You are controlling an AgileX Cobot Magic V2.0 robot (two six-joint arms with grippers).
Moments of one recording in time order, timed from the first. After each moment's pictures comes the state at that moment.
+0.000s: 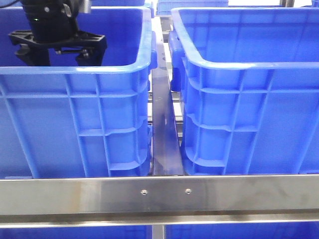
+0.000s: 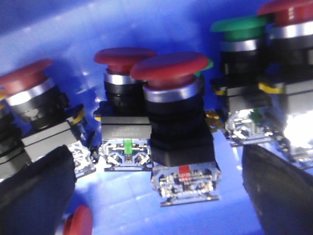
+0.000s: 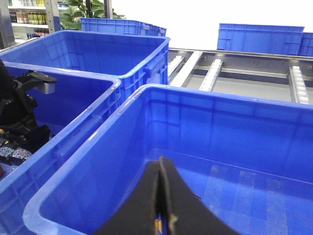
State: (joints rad) left arm -0.37 1.95 -1.68 0.08 1.08 -0.08; right arm -0.04 0.45 -0.39 1.49 0.37 -1.48
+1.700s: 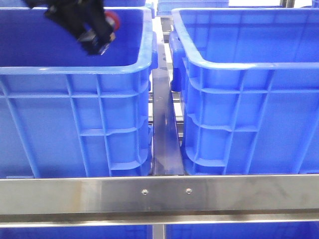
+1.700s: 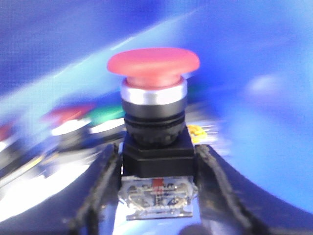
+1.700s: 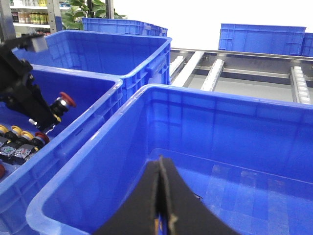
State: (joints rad) left arm -0.37 1.80 -1.68 -0.22 1.01 0.19; right arm -0.04 0.45 -0.39 1.49 0.37 -1.48
